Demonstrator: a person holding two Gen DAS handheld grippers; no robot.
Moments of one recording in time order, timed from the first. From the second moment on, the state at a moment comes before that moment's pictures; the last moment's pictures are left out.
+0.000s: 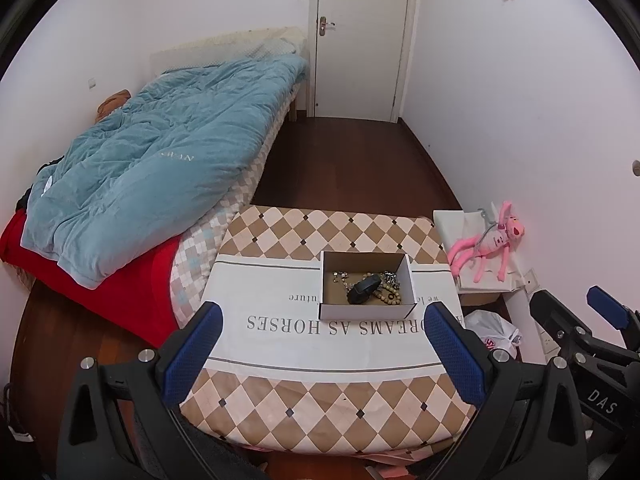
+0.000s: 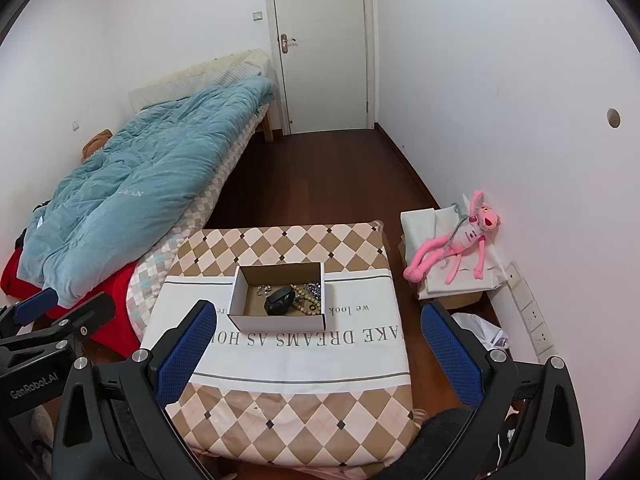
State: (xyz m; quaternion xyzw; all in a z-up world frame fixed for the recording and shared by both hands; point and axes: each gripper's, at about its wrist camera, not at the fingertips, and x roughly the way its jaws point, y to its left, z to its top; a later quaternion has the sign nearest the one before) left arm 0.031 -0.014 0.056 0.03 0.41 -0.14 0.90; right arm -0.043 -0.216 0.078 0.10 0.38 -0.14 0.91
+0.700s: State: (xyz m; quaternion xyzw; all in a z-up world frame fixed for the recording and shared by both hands) left arm 0.114 -0.035 0.010 0.05 0.48 -0.12 0.87; right arm 0.048 -0.242 0.036 0.09 0.43 -0.15 0.88
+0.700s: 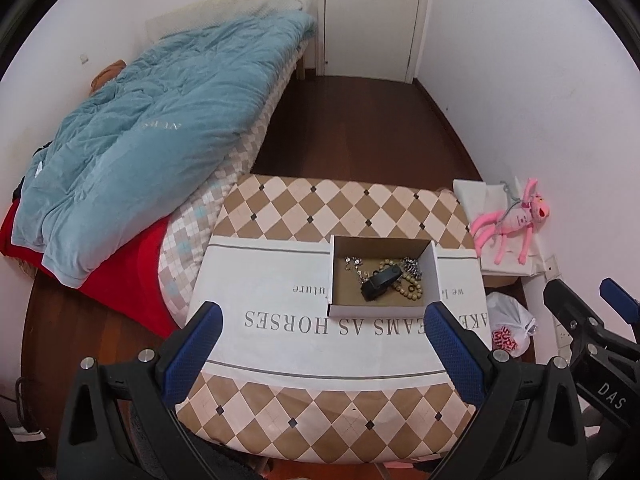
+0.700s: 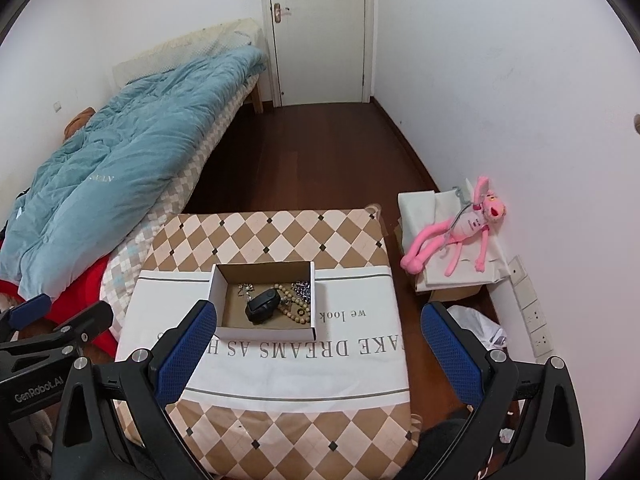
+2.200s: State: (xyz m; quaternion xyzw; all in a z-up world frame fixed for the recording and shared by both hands) left arm 0.137 -0.034 -0.022 0.07 0.51 -0.11 0.85; right arm 0.083 -0.242 -0.008 0.08 0.51 -0.13 0.85
